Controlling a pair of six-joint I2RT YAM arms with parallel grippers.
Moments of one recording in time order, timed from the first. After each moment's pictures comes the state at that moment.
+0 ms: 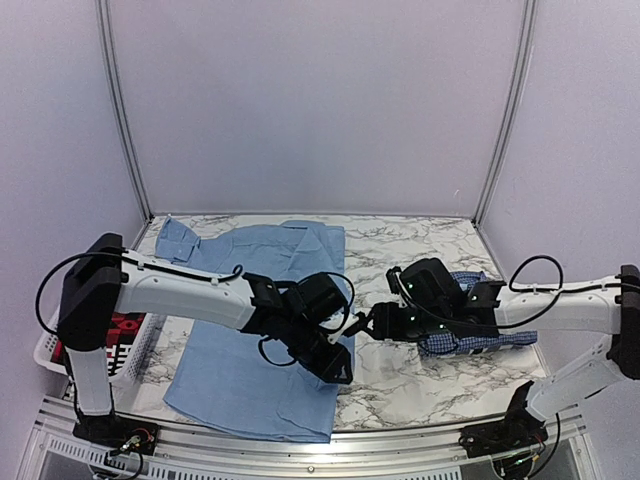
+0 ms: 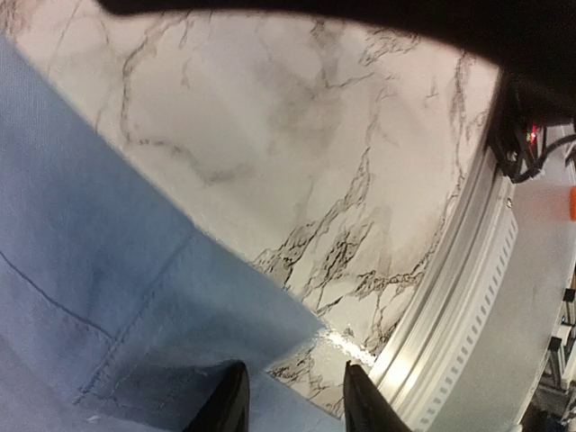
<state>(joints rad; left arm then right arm) -1.15 1.95 1.37 -0.45 0.34 -0.42 0.87 1.33 0.74 -0.22 0.05 0.77</state>
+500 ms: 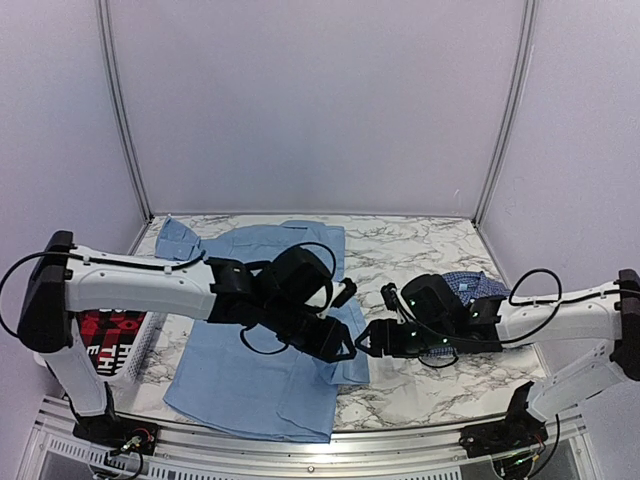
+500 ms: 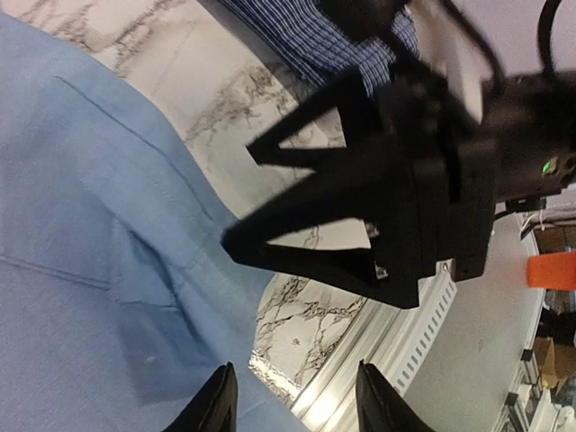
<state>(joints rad) -1.16 1.80 1.33 -0.40 0.23 -0.57 0.92 1.29 0.64 -0.14 -0.06 0.80</state>
